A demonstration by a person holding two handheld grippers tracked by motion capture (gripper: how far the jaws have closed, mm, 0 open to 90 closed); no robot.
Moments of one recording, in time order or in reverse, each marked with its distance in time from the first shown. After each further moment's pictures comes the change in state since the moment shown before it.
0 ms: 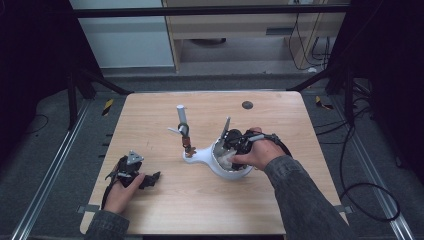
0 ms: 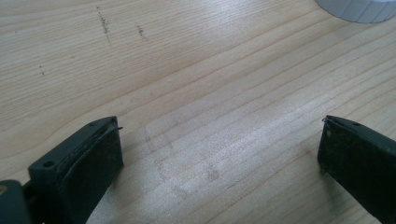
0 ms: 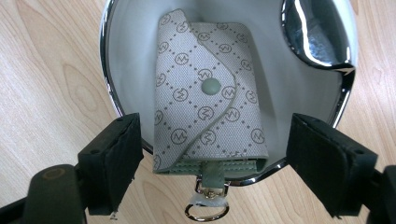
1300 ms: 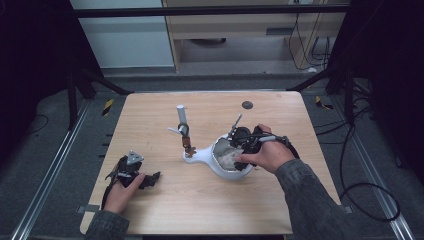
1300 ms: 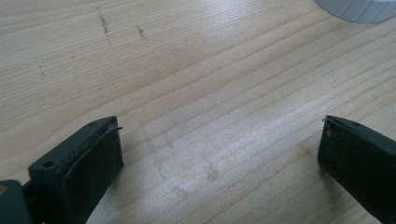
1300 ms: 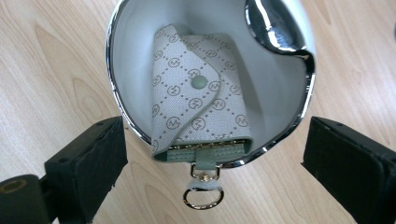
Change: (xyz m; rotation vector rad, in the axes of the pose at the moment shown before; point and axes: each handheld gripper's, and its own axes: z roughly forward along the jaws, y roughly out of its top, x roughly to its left) left arm 0.000 0.000 0.000 0.002 0.000 0.000; right arm -0.004 -0.020 -0.018 -0.120 -0.010 0.055
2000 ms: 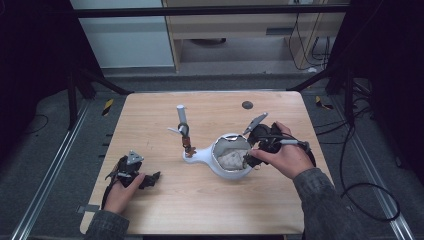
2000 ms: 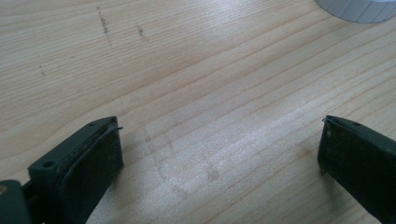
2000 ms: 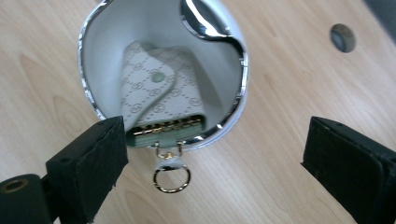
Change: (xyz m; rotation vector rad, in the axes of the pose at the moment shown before) left arm 0.000 0.000 0.000 0.000 0.000 0.000; right arm -0.015 -0.039 -0.023 -0.188 -0.076 0.104
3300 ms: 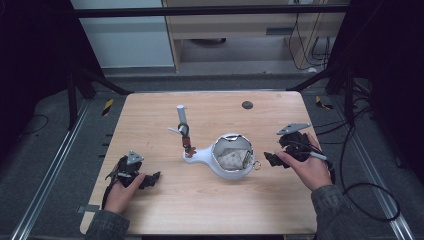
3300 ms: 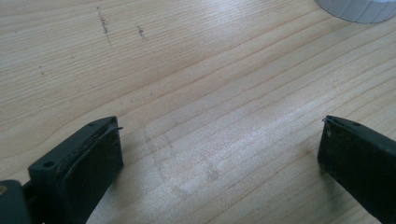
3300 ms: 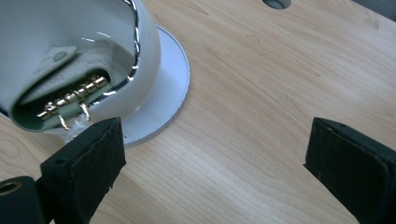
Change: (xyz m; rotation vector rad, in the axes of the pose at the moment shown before) left arm 0.000 0.000 0.000 -0.001 0.000 0.000; right arm -0.035 -0.082 0.013 -0.176 -0.071 0.320
